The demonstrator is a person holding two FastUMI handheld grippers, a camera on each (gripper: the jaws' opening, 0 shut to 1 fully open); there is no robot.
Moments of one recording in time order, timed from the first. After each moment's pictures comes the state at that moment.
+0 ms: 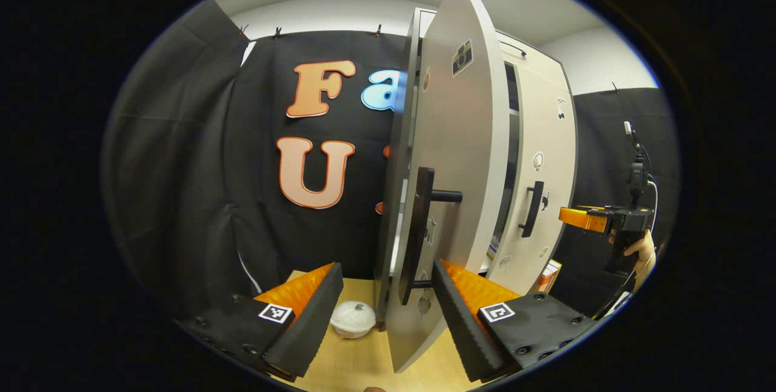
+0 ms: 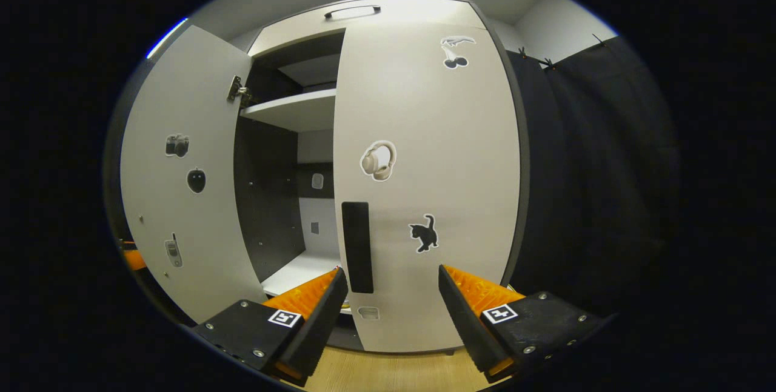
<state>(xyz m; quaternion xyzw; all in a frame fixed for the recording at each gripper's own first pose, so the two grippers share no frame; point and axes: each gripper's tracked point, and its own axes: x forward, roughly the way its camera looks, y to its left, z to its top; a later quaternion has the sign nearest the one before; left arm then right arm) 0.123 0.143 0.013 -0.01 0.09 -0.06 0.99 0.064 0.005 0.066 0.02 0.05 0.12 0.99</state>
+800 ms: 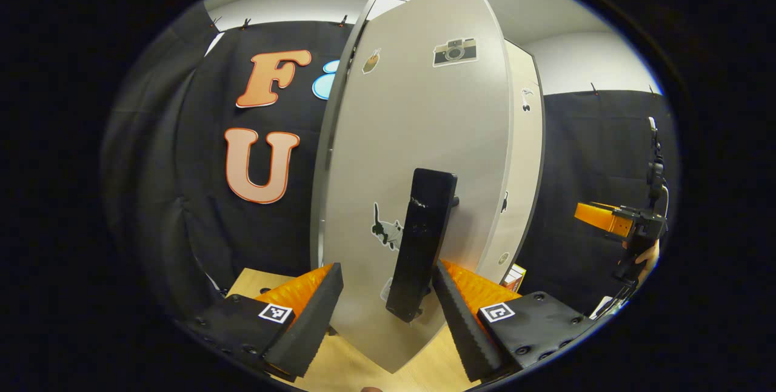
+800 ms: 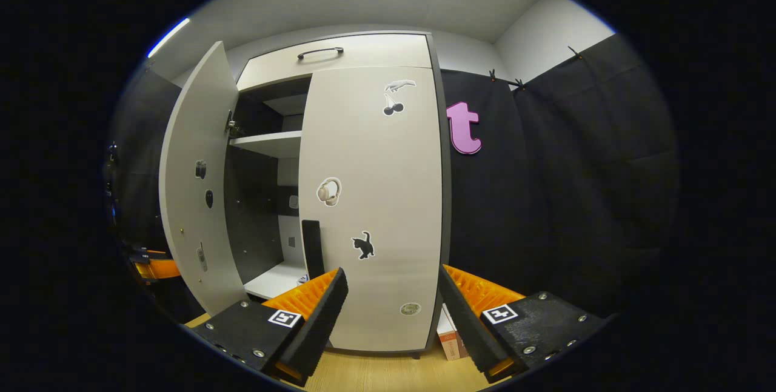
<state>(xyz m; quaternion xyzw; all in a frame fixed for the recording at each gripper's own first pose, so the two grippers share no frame) 0.163 0.032 -0.002 -0.03 0.09 -0.13 0.99 0.014 -0.093 0.091 0.02 0.01 0.07 1.00</state>
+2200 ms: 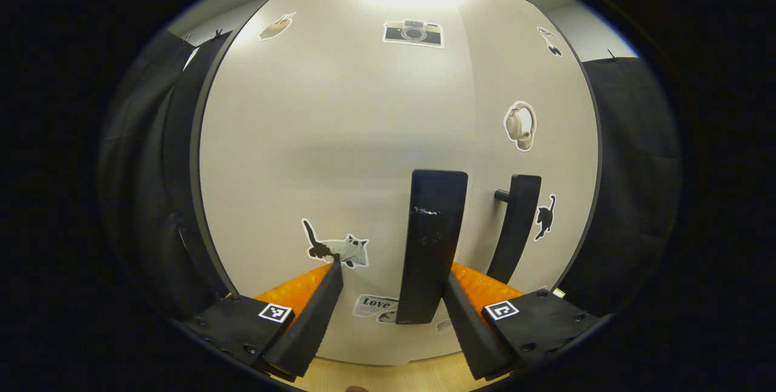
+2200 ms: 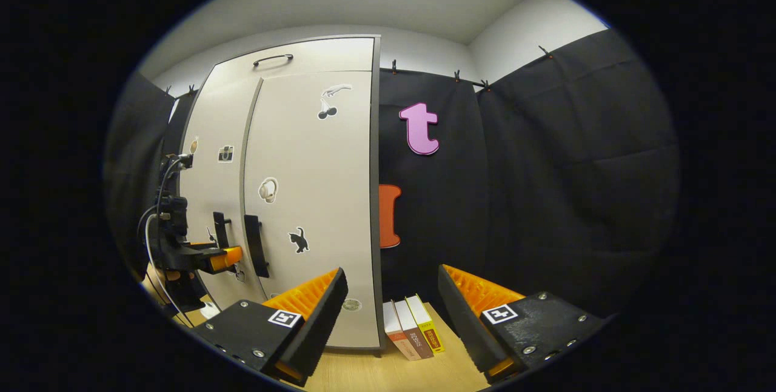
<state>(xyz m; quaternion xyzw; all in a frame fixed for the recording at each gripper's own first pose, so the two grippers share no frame) 0.314 -0.075 -0.008 0.04 0.10 -0.04 0.99 0.012 -0.187 0.091 0.02 0.01 0.01 1.00</state>
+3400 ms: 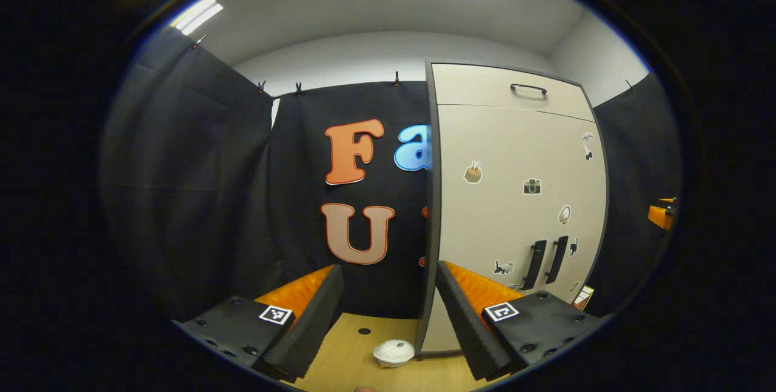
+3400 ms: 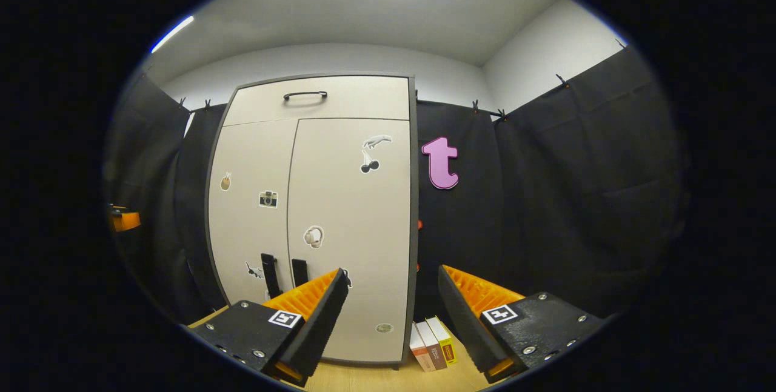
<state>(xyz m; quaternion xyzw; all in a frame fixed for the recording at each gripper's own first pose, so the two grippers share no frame) 0.107 0.180 0.162 0.06 -0.01 0.07 1.00 -0.031 -0.114 0.175 0.00 -0.04 0.03 1.00</state>
